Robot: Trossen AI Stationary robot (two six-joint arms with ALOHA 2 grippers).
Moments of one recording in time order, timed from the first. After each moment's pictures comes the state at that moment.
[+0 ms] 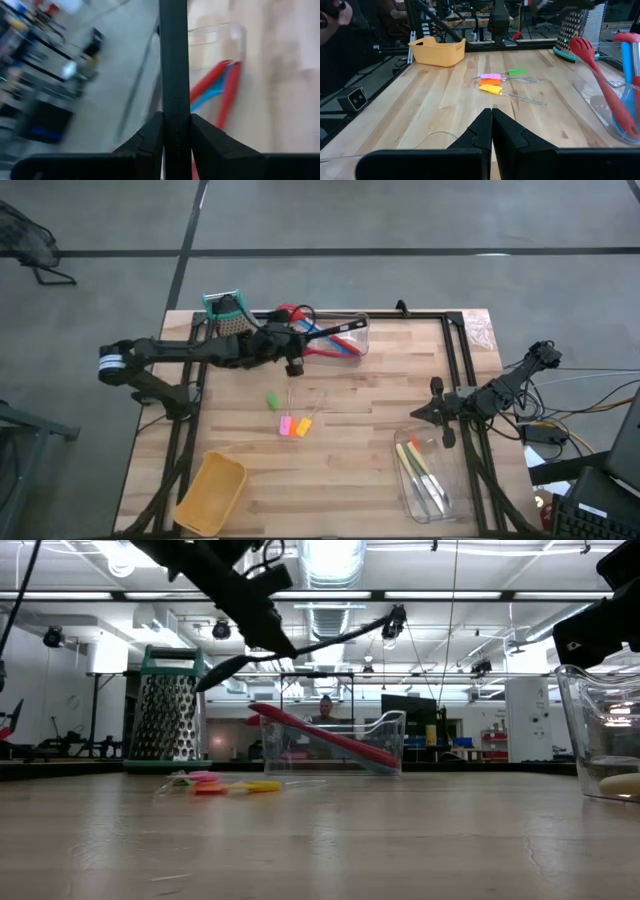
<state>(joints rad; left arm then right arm) 0.24 1.38 1.01 -0.12 -0.41 0.46 0.63 0.09 0.08 -0.18 0.54 0.21</state>
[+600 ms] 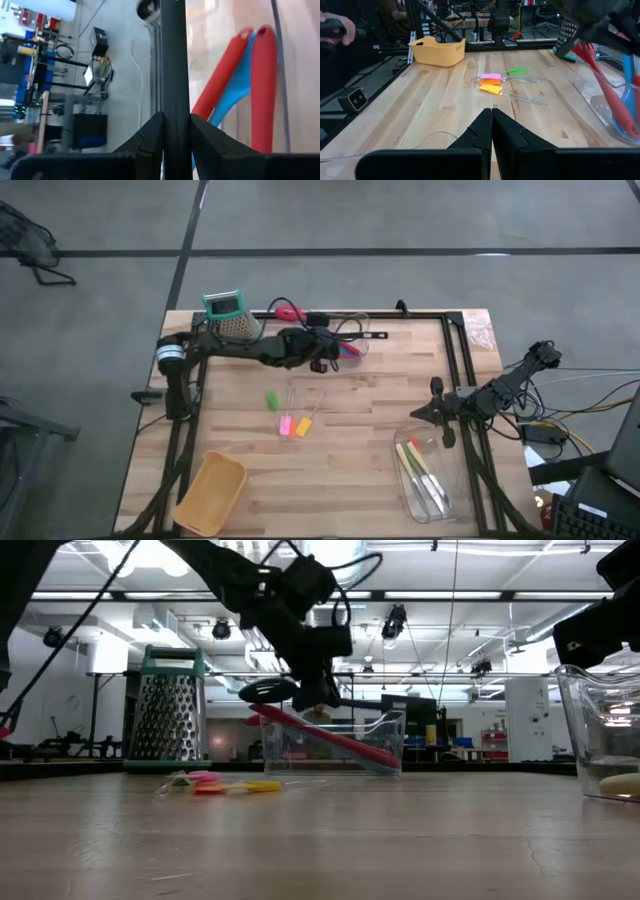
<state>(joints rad) 0.26 1.83 1.27 -0.03 -0.52 0.78 0.63 0.09 0.08 -0.18 0.54 0.21</state>
